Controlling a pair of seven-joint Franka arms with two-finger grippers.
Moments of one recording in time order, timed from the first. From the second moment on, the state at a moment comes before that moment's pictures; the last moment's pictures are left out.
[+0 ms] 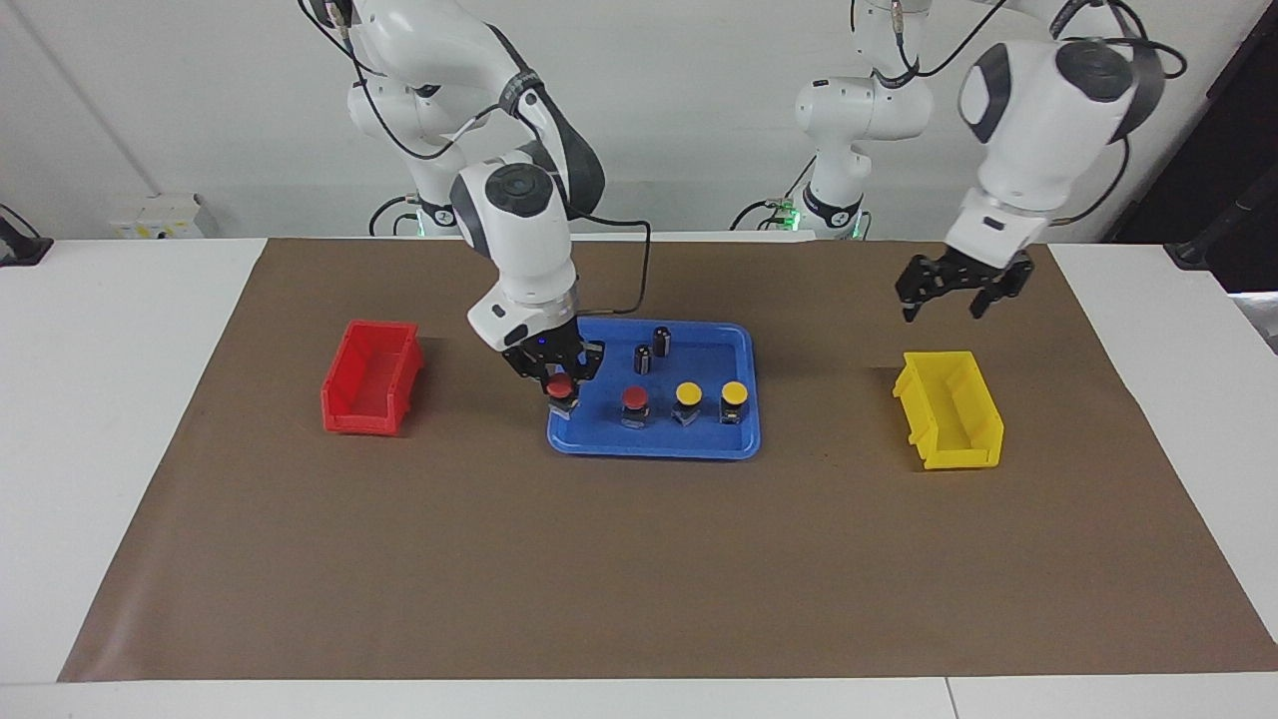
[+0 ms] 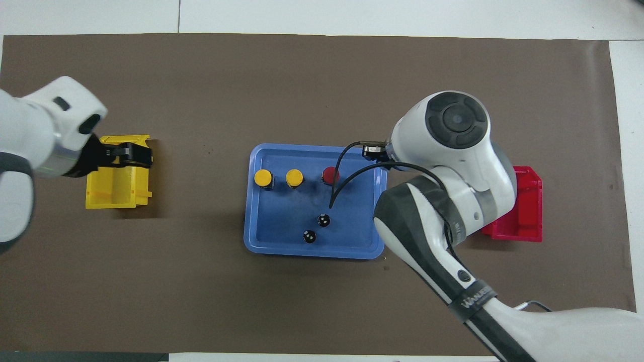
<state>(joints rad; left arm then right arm) -0.32 -0.06 -0.03 -1.90 0.01 1.88 -0.34 0.04 0.19 0.34 -1.80 -0.09 2.02 0.55</state>
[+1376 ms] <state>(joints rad) -0.56 0.24 -0.03 -1.88 -0.01 2.10 -0.61 -0.42 -0.20 0.32 -2.39 0.08 2.18 -0.21</state>
